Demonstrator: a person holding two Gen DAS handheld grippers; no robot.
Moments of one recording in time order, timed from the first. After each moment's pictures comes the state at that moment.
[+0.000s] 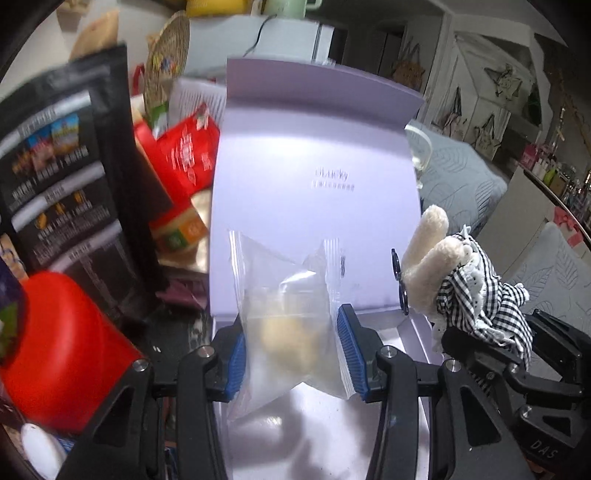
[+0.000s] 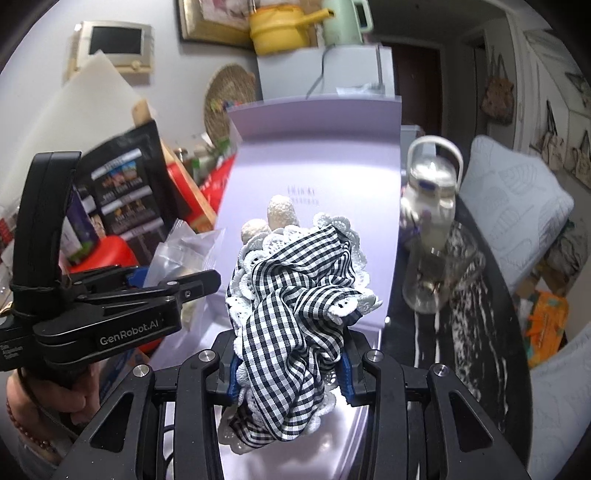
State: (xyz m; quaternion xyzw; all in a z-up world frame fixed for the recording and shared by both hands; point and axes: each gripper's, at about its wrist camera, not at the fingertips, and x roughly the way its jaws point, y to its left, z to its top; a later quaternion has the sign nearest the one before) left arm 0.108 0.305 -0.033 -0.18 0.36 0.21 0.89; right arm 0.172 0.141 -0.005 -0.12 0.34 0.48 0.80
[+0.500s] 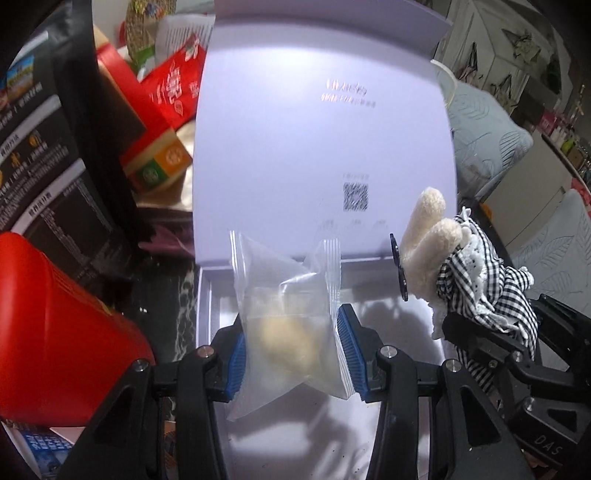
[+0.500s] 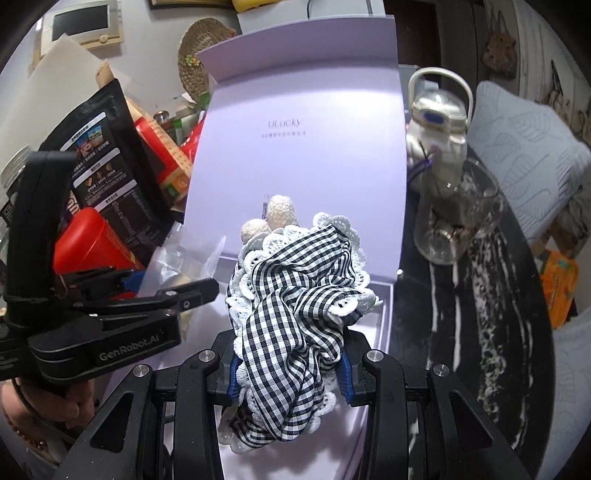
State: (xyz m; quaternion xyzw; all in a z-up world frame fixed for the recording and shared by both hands) left arm 0.128 0.306 -0.073 -0.18 0.46 0.21 0.84; right arm 0.192 0.152 -0.040 -0.13 0.42 0.46 0.77
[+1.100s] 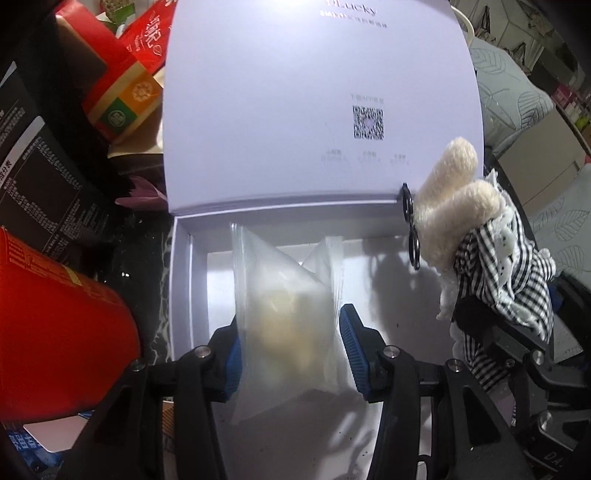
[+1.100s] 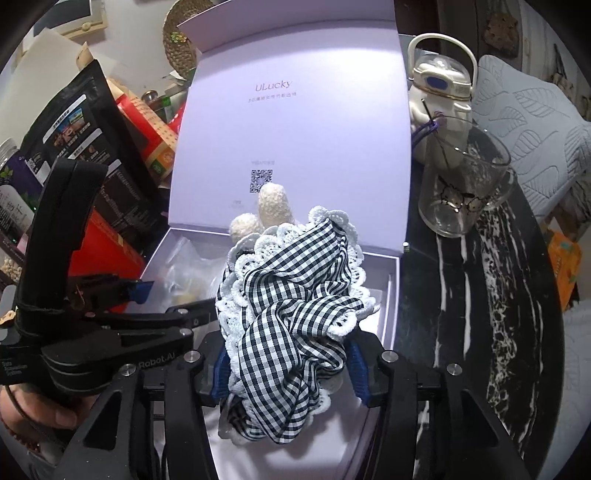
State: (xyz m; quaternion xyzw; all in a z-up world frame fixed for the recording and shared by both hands) left arm 0.144 0.302 -0.105 -0.19 0.54 0.20 0.79; right arm 0.198 0.161 -0.055 -0.15 0.46 0.45 0.75
